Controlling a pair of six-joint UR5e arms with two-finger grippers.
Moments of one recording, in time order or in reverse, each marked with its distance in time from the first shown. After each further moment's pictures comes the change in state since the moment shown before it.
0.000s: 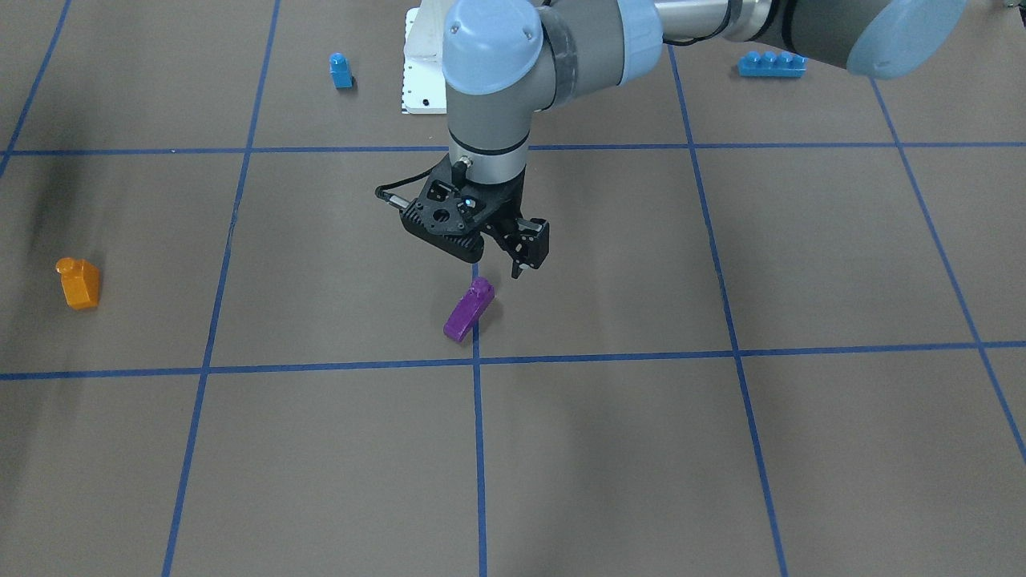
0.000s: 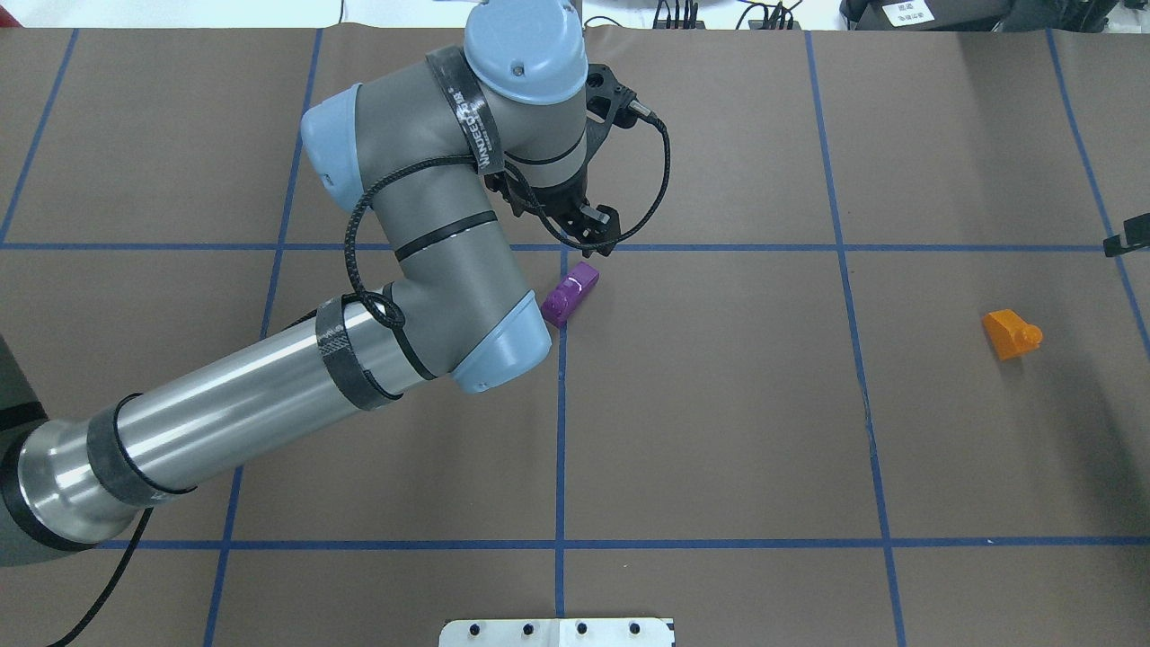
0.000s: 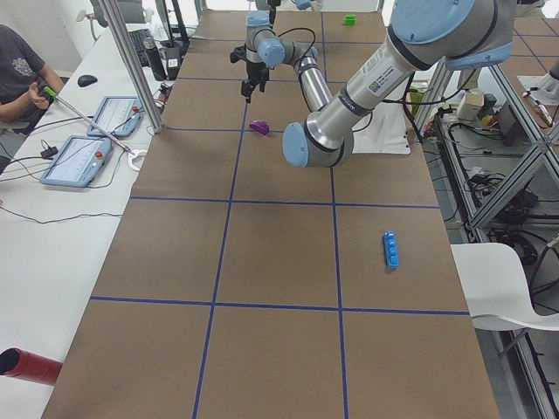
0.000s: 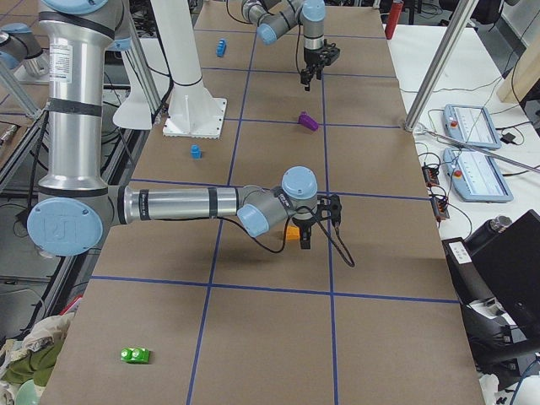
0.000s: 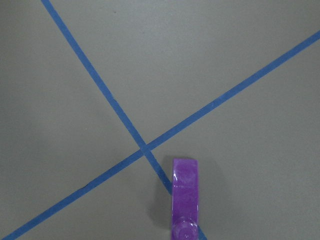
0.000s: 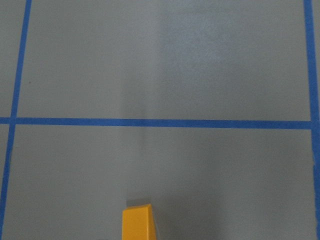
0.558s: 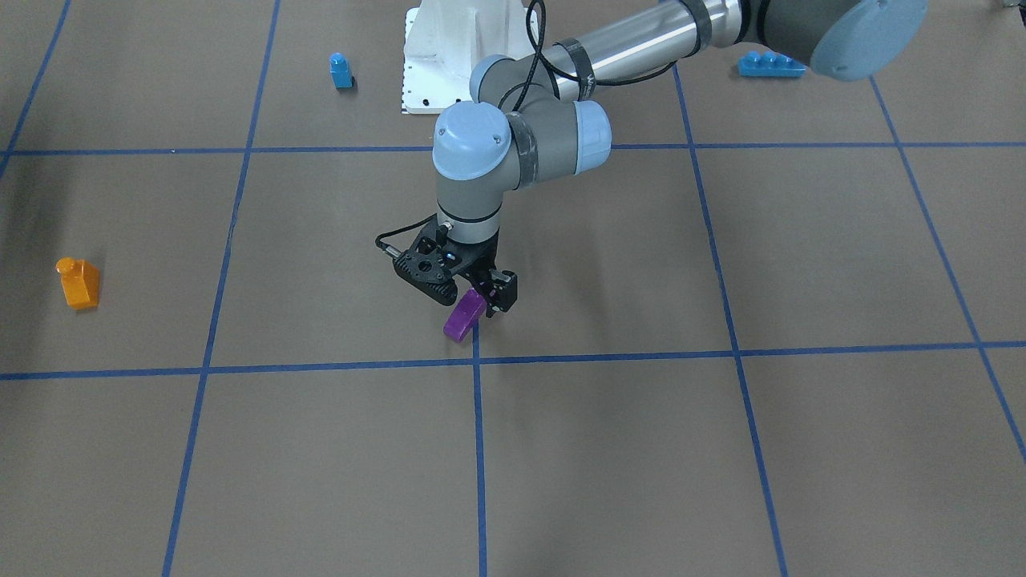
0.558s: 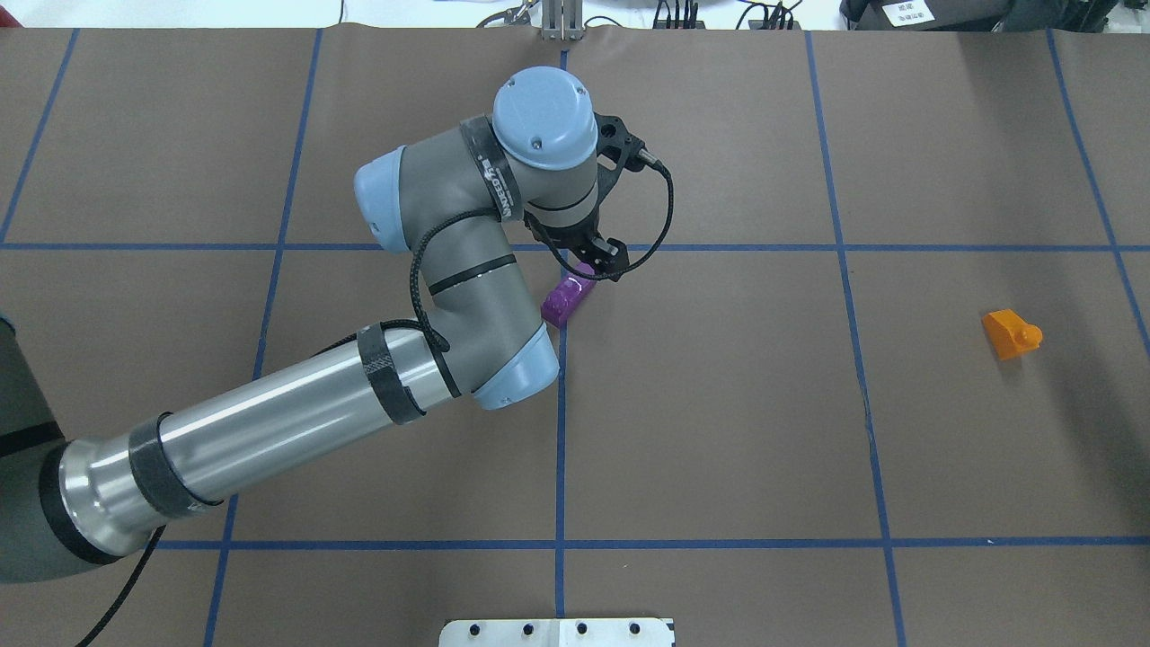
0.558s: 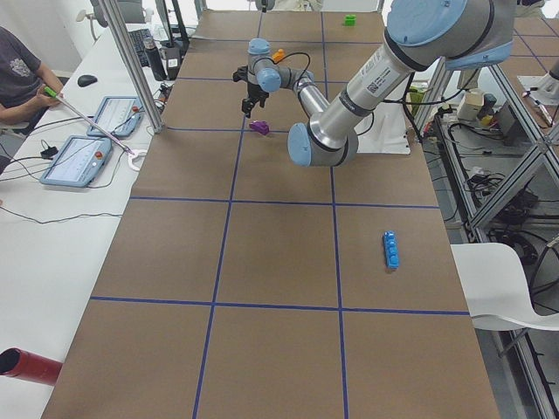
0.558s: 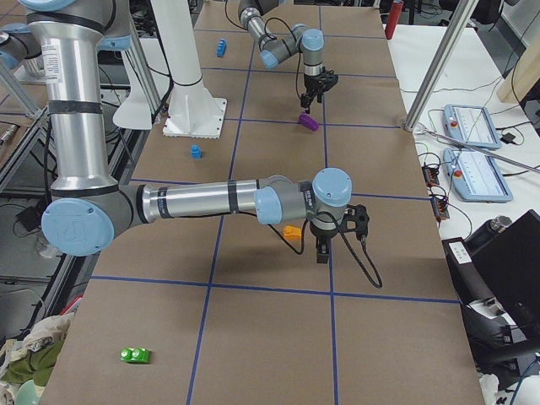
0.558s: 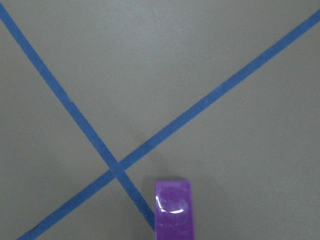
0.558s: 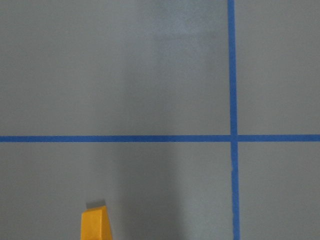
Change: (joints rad) left arm 0.057 -0.025 0.268 -0.318 0.027 -0.014; right arm 0.208 0.121 -0.023 -0.421 0.064 -0.318
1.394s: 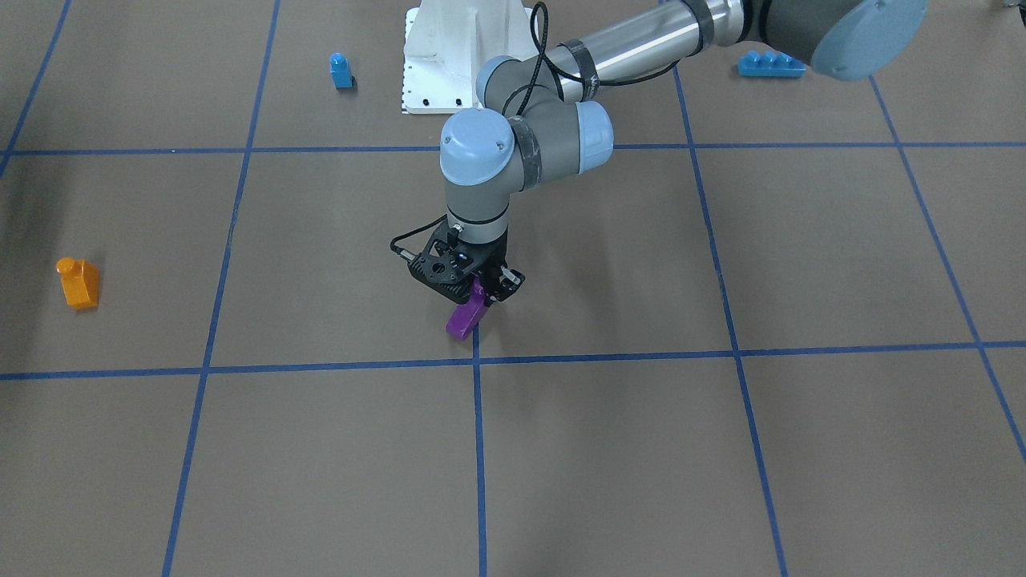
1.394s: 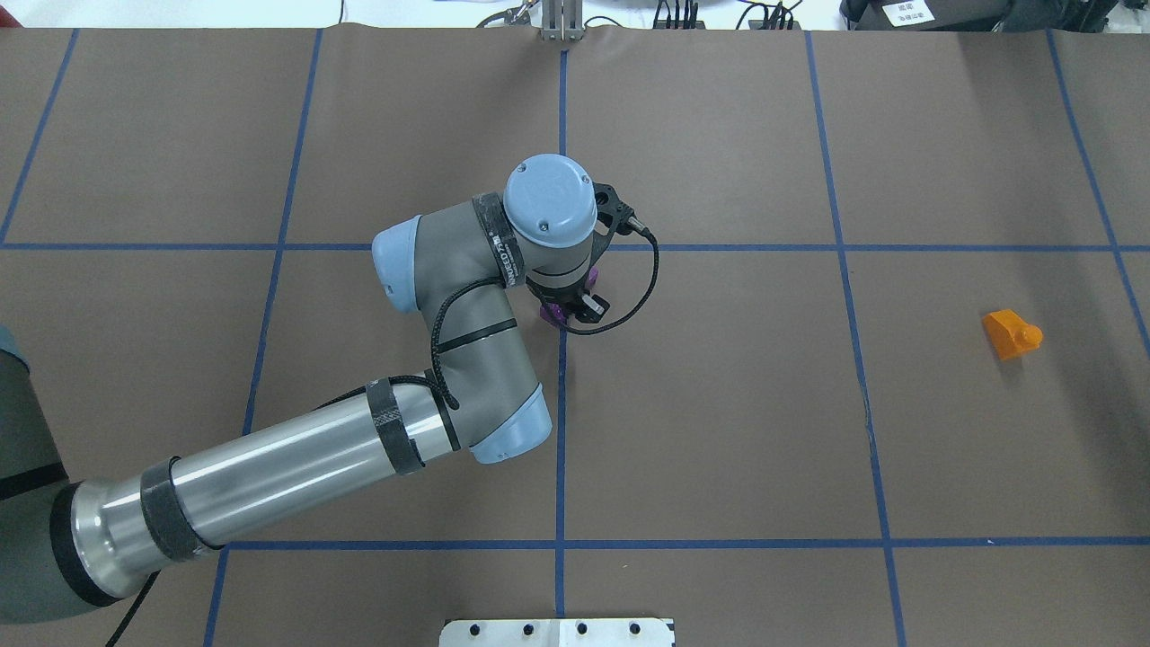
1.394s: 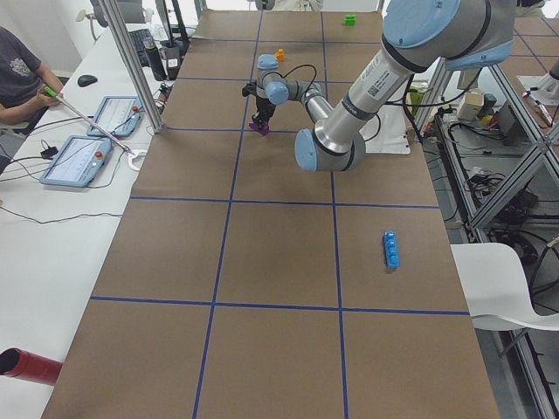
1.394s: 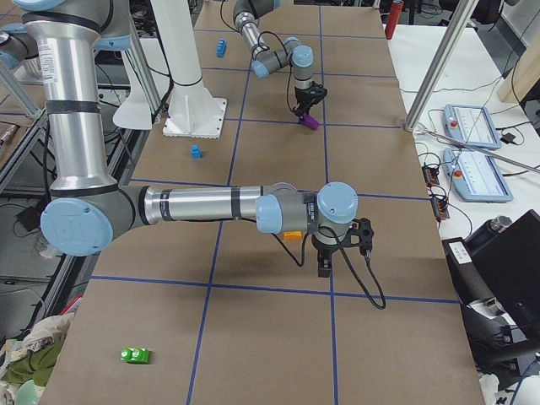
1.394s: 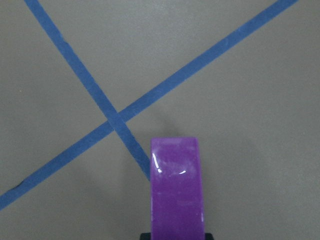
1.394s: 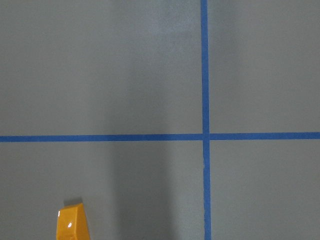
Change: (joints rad) left arm 0.084 0.041 0.079 -0.079 0.080 0.002; right arm 0.087 0.042 -0.073 -0.117 0.021 -0.156
